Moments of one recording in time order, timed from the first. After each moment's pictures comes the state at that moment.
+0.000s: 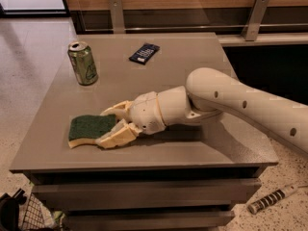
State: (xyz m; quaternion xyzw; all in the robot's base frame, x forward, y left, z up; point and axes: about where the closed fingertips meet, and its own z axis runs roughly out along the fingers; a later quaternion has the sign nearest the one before) arm 0.470 0.113 0.819 -0.60 0.56 0.40 0.41
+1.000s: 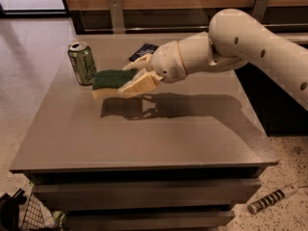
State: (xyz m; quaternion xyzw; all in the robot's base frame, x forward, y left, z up) arm 0.565 0.053 0.892 -0.58 0.61 0.36 0.41
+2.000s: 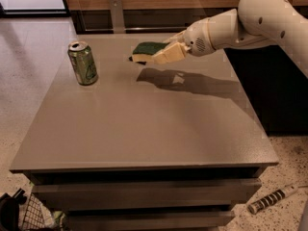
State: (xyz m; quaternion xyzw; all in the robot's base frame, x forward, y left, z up) arm 0.681 -0.045 0.902 -0.47 0.72 0.27 0.43
